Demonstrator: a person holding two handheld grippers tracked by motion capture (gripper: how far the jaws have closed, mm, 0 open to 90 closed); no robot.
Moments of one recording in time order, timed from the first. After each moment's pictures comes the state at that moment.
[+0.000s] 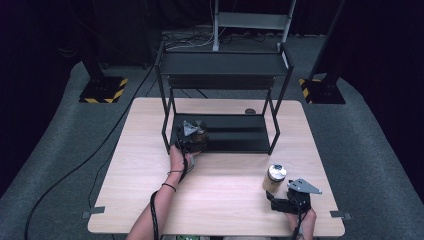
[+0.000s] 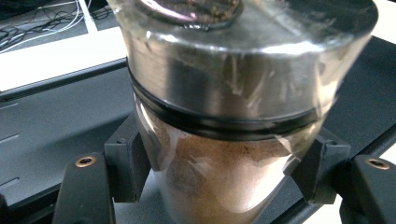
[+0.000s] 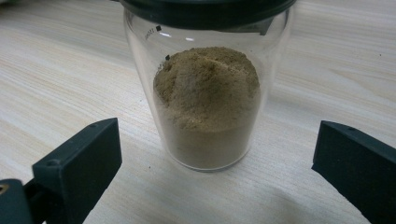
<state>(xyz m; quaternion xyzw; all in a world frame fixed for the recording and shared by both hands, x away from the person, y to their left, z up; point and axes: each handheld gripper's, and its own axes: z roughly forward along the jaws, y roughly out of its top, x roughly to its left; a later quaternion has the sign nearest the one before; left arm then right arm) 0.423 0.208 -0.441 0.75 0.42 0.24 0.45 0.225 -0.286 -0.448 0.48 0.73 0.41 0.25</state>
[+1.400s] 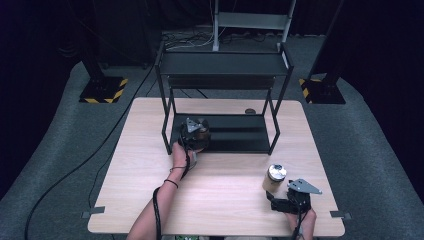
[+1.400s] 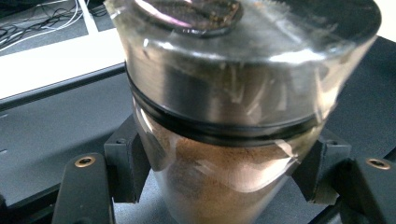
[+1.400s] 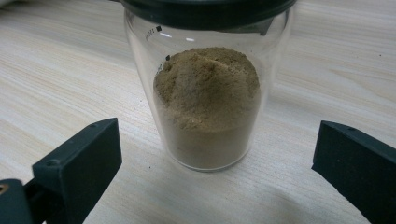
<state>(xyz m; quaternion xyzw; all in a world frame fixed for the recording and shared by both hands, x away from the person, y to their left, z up) 0.434 0.198 -0.436 0.75 0.42 0.24 0.44 0.225 -0.286 -0.448 0.48 0.73 0.41 0.25</state>
